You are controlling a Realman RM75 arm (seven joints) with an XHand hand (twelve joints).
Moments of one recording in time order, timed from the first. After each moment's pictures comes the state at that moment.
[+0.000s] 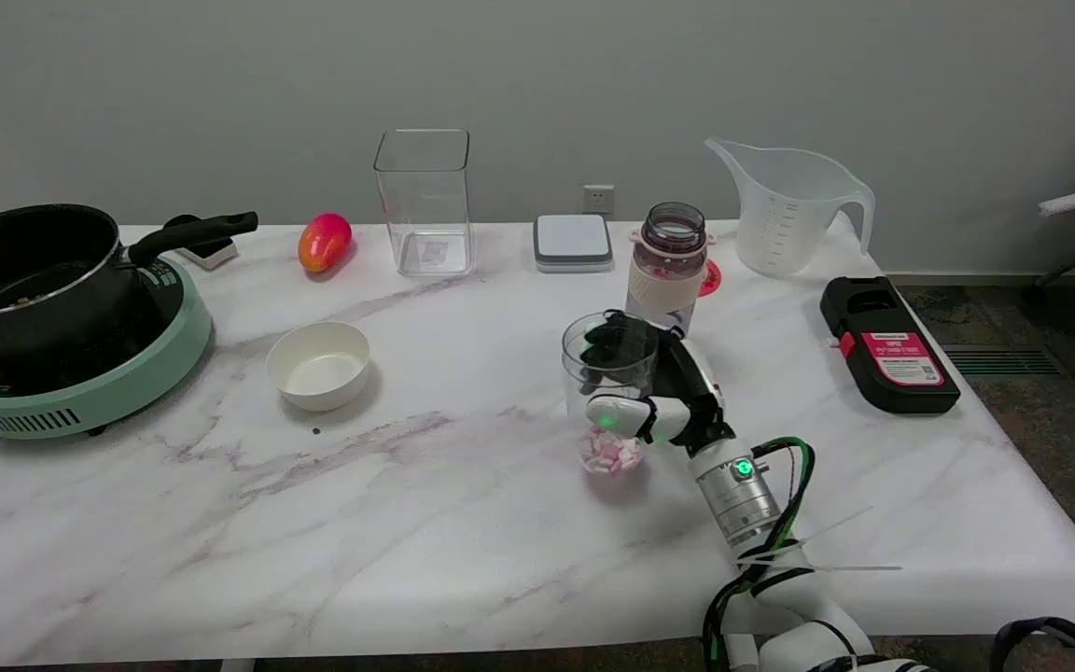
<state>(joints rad) 0.01 -1.27 -2.03 0.93 0.63 1.02 1.52</state>
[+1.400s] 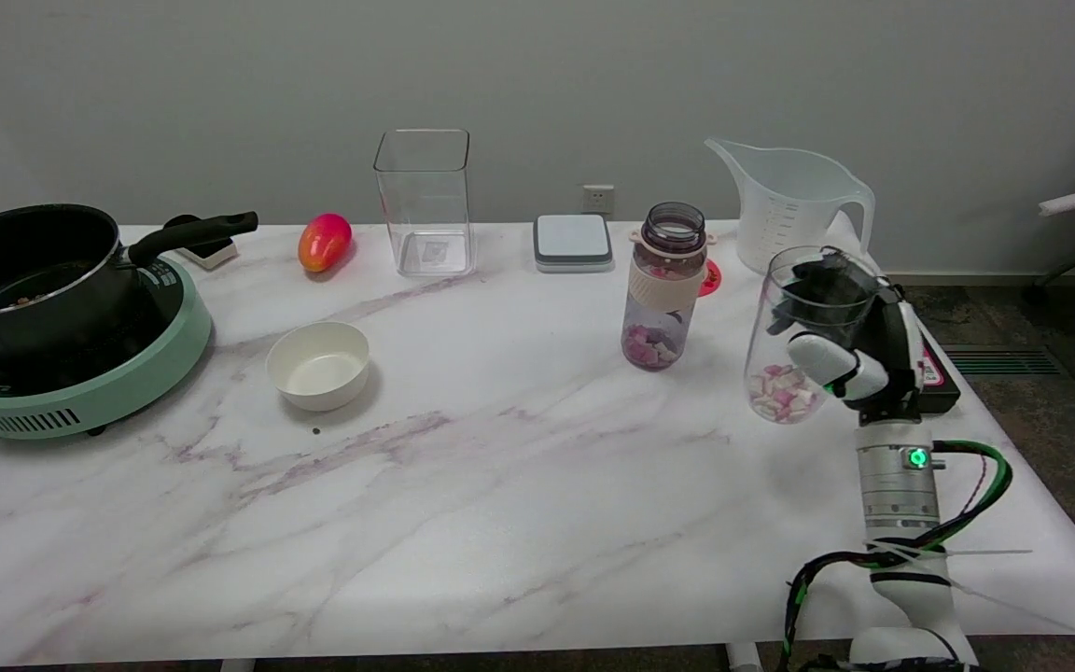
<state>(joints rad) -0.17 -1.15 -1.83 1.09 0.89 1.26 1.37</state>
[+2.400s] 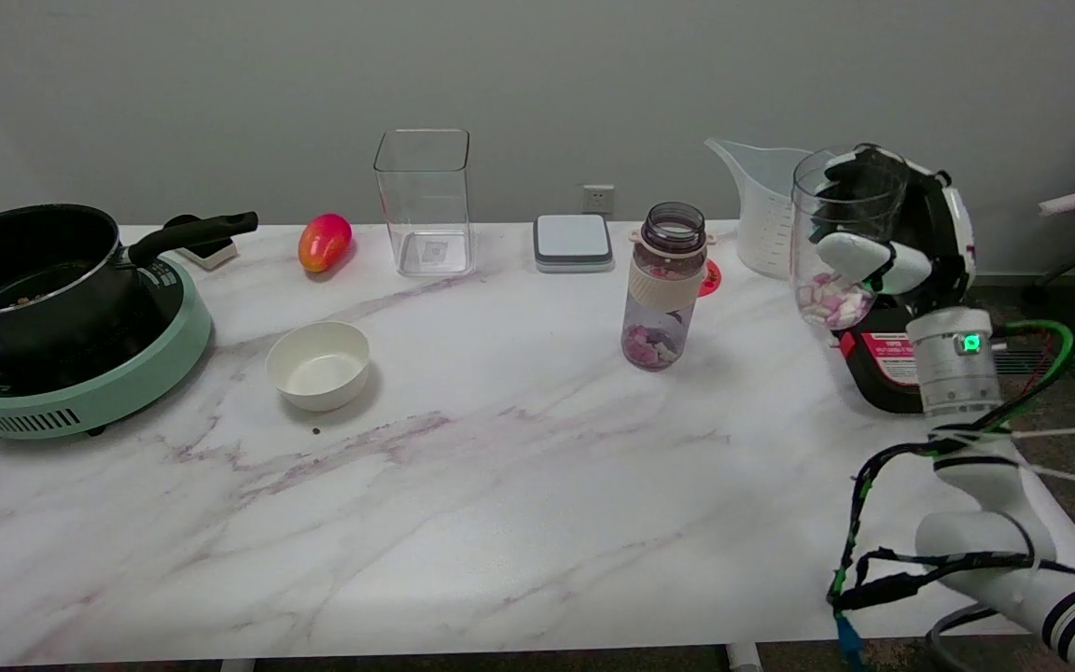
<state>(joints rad) -0.11 -1.01 -1.57 1.19 0.75 0.97 1.36</state>
